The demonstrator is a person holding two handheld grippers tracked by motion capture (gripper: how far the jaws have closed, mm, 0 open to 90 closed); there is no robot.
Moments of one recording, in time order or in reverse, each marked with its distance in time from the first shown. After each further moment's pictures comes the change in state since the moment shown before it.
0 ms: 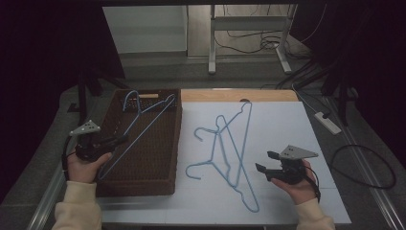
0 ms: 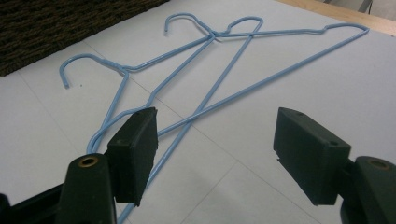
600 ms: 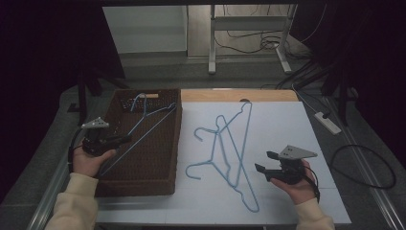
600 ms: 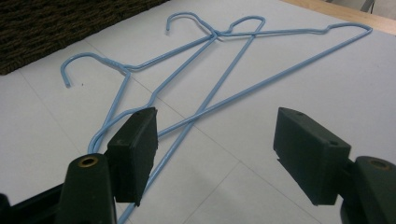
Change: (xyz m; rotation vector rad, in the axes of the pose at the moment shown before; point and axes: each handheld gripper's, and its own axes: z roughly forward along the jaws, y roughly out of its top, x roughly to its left) left arm 0.017 0.005 0.026 0.122 -0.006 0.019; right arm 0.001 0.000 0.002 0.003 0.005 0.000
